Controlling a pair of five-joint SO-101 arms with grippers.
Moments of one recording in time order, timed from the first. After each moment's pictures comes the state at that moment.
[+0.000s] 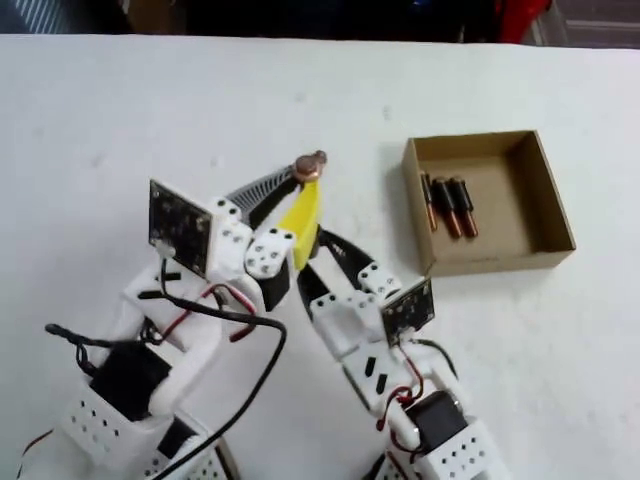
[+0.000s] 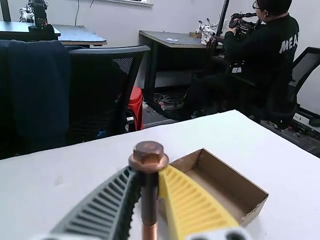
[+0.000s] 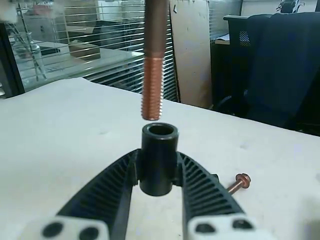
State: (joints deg) left arm 29.0 -66.9 49.1 34.3 10.0; right arm -35.8 -102.3 96.4 17.0 -0.2
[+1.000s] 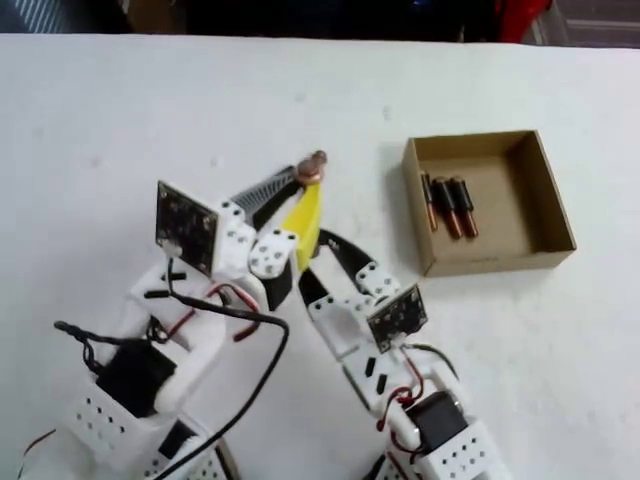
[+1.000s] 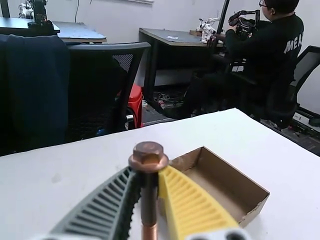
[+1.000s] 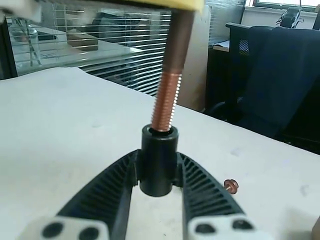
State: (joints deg) left arm 29.0 -66.9 51.4 32.1 10.1; right arm -35.8 -102.3 96.4 17.0 5.7
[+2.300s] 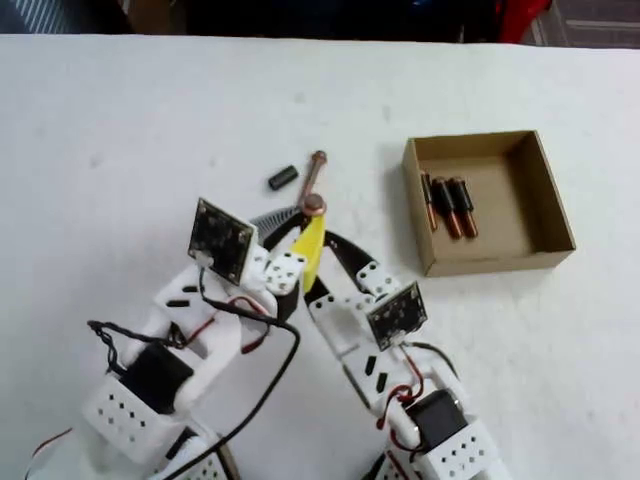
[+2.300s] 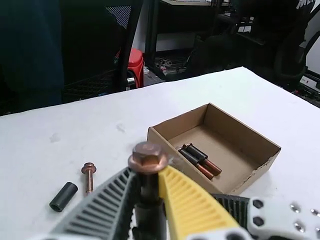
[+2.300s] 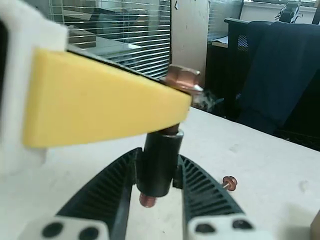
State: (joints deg) left arm 29.2 -69.0 64.2 30.6 8.6; right arm -35.5 -102.1 96.4 17.1 5.7
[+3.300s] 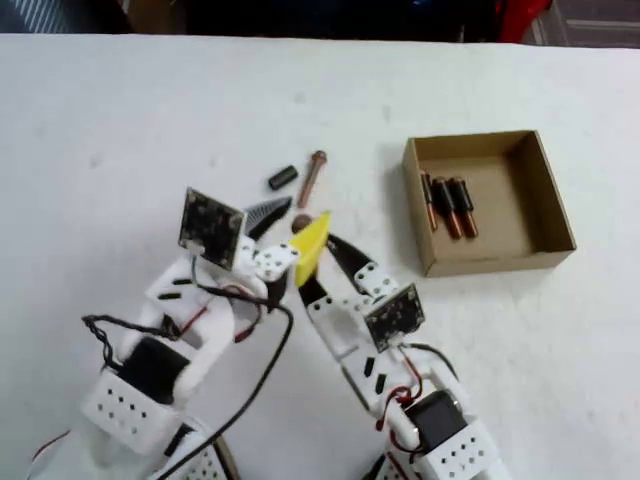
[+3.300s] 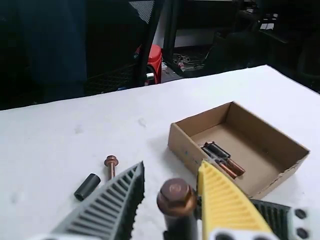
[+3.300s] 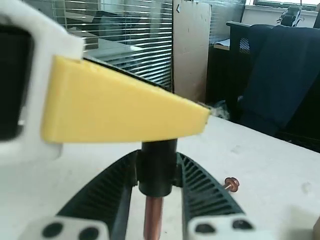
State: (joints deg) left arm 23.4 -68.0 64.3 30.6 7.3; right arm -35.9 -102.2 96.4 17.1 5.8
